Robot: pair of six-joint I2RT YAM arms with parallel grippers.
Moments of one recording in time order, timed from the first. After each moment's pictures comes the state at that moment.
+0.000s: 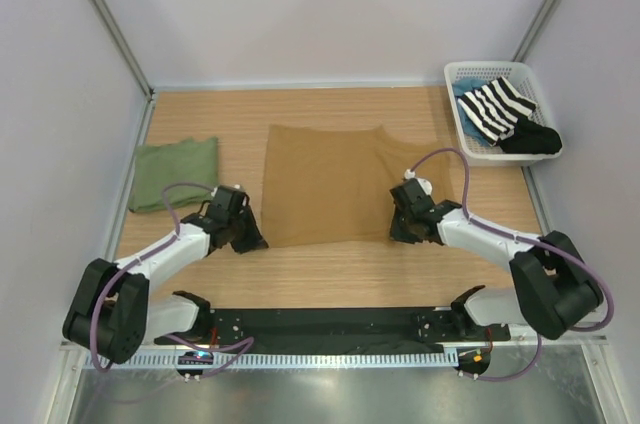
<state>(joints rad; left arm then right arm) -0.37 1.22 0.51 -0.33 0.16 -0.74 0.54 1.34 0.62 -0.38 0.13 0.69</state>
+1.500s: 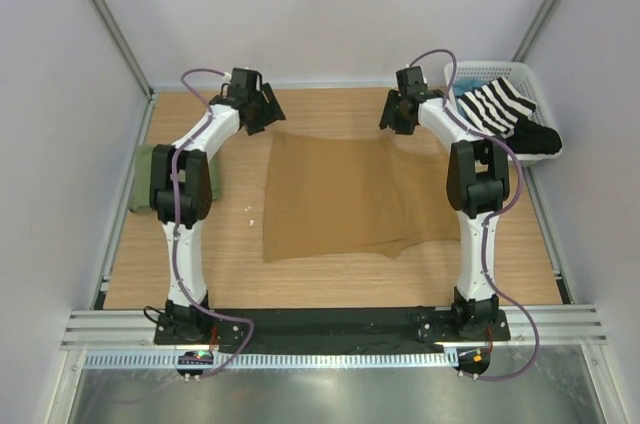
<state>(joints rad) -0.22 2.15 1.79 -0.42 0.06 -0.63 0.21 2.21 1.84 -0.54 0.03 0.45</state>
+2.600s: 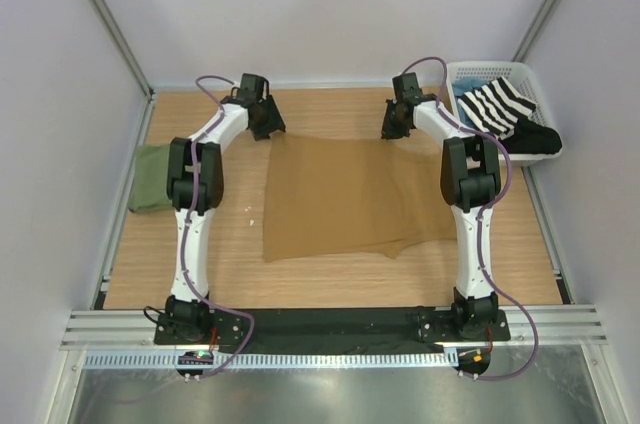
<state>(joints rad) -0.21 2.37 1.97 -0.52 0.07 -0.60 0.20 2.33 1.90 -0.54 -0.03 0.39</state>
